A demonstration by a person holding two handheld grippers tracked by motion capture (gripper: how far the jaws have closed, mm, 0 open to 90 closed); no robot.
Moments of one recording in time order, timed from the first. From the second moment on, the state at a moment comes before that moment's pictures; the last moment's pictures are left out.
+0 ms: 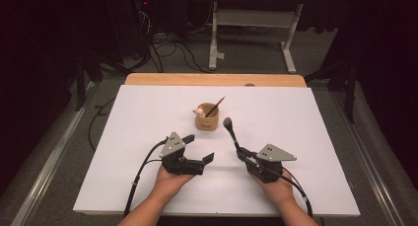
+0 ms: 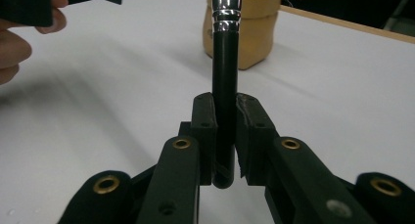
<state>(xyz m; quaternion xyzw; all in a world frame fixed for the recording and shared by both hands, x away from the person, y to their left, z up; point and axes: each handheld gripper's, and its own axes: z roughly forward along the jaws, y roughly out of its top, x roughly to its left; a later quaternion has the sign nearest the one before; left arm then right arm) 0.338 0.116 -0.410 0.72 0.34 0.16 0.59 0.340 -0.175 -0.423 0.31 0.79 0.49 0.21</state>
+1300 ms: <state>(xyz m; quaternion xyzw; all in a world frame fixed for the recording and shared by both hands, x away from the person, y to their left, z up) 0.339 0.114 -0.406 0.71 0.34 0.12 0.61 0.319 -0.130 -0.428 0.23 0.81 0.51 0.19</state>
